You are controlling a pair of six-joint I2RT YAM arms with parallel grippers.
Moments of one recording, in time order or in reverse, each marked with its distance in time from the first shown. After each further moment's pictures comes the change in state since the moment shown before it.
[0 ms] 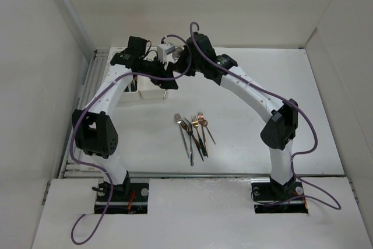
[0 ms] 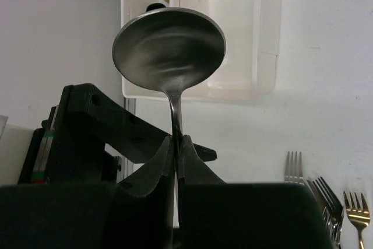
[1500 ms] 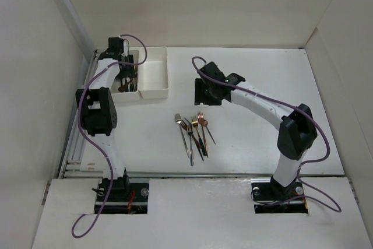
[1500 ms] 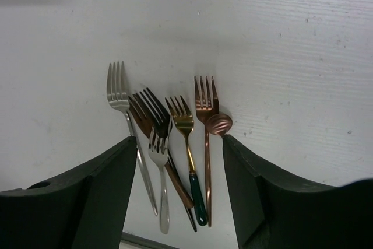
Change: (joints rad) left arm 0.262 0.331 0.105 0.203 -0.970 -0.301; right arm -0.020 -0.203 -0.509 -0.158 0.094 -0.255
